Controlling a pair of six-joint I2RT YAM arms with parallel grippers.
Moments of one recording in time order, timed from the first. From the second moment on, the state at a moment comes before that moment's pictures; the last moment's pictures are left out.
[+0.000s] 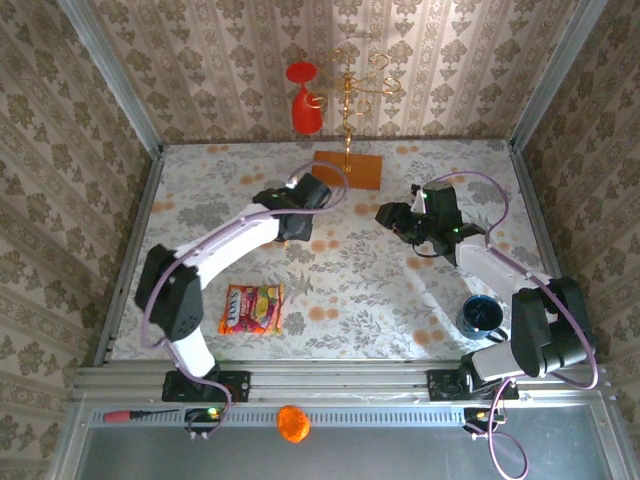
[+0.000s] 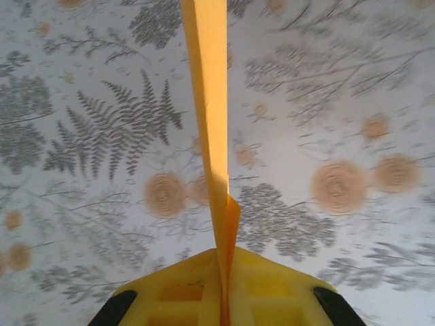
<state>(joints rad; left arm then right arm) -0.76 1.76 1.46 -0.92 -0.47 -0.41 0.24 1.42 0.86 -0.09 -0.41 0.81</state>
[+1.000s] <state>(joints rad) -0.54 1.63 1.11 -0.38 0.27 -0.66 0.36 1.51 0.92 -0.17 -0.35 0.82</state>
